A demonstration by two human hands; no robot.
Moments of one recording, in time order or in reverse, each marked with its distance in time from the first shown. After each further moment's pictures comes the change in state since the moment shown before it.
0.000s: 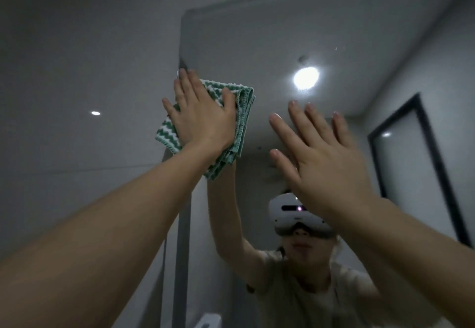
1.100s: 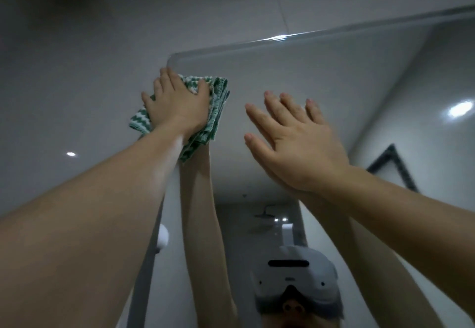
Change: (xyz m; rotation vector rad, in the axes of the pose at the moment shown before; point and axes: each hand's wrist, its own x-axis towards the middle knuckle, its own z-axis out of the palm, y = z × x) left_hand 0.092 0.014 0.000 -0.076 0.055 0.016; right_hand 0.087 0.020 -0.004 -0.002 0.032 -0.052
